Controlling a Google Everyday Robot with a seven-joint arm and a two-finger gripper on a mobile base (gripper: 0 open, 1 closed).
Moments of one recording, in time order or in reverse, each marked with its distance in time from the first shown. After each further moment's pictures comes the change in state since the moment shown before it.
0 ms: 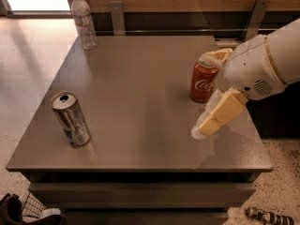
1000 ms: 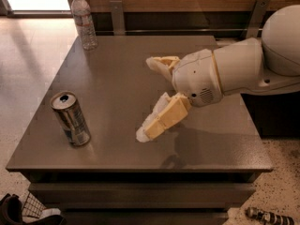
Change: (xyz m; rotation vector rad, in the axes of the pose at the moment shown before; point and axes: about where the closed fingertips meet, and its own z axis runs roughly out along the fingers) arm -0.088 0.036 0.066 -0.187 -0.394 -0.012
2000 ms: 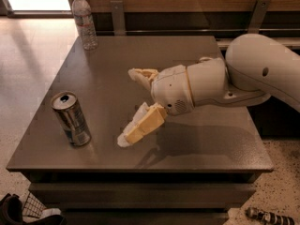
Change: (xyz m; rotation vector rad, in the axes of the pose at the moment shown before) arm 0.014 -0.006 0.053 -0.051 -0.085 0.006
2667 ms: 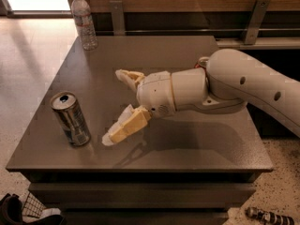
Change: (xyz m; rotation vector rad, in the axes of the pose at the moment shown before) arm 0.000 -0.009 0.034 0.005 -0.097 -0.029
